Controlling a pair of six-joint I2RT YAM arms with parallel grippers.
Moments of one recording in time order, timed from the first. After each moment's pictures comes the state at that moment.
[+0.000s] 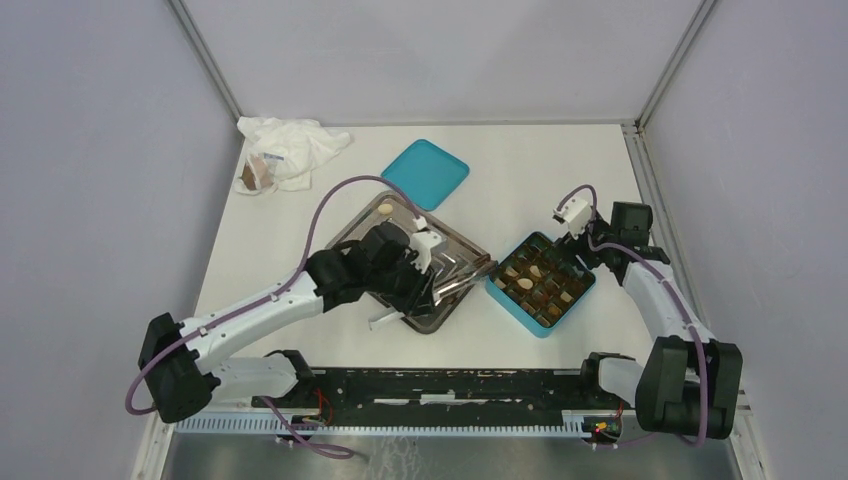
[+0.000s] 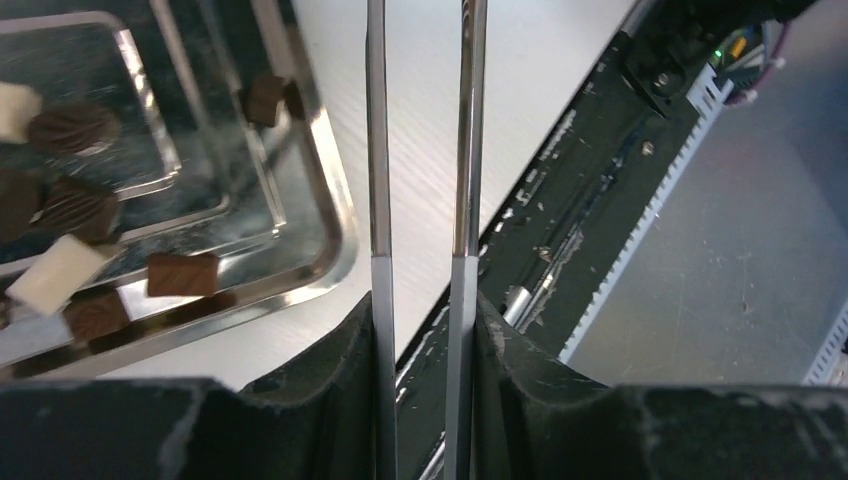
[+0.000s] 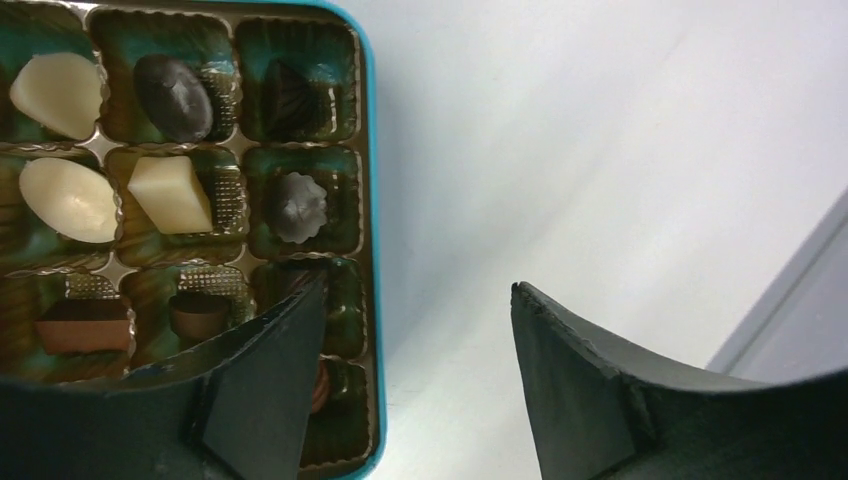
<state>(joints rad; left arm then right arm) -0.88 1.16 0.92 -0.57 0.30 -0.24 -0.11 1.18 0.67 -0.37 -0.39 -0.81</state>
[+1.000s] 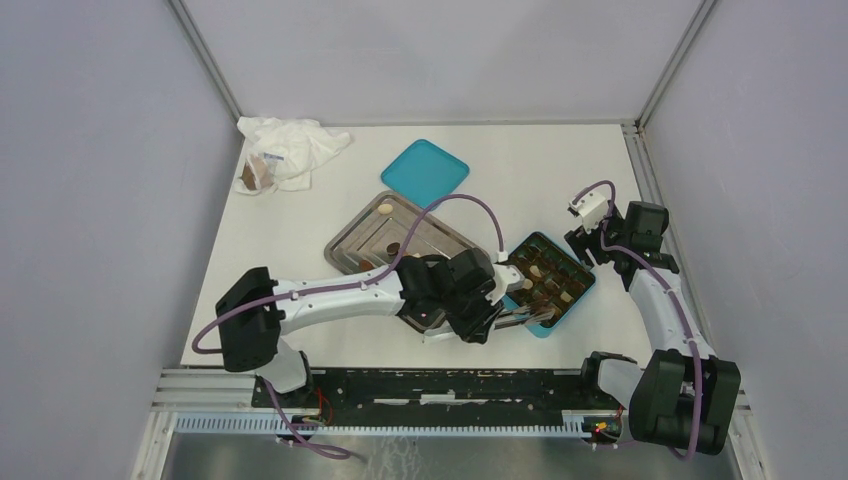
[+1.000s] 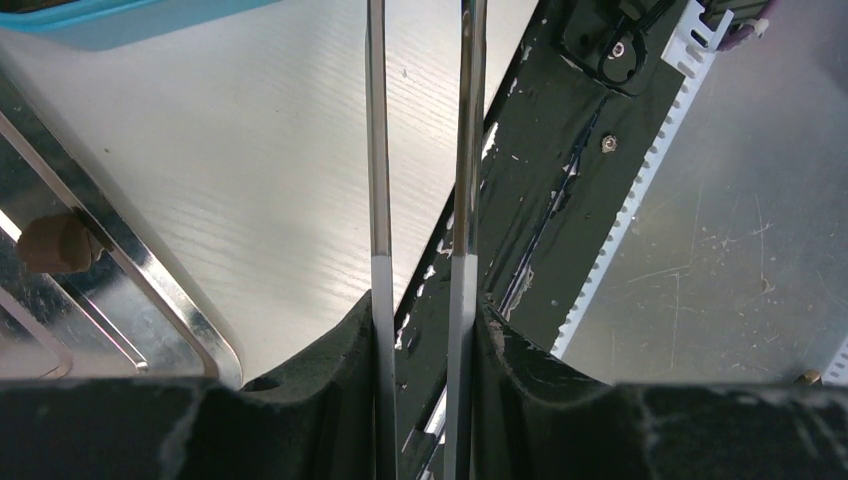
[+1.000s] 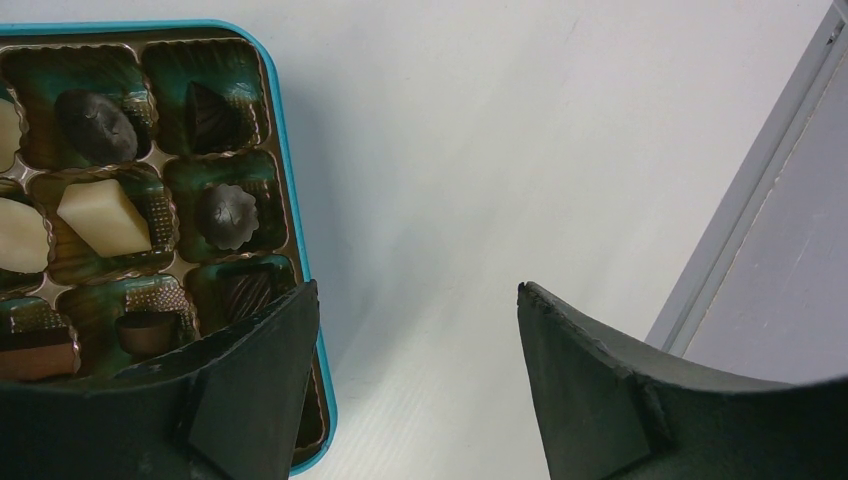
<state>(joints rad) -1.20 1.58 1.17 -0.52 0.24 -0.24 -0.19 1.10 0.66 -0.30 -0.39 -0.76</state>
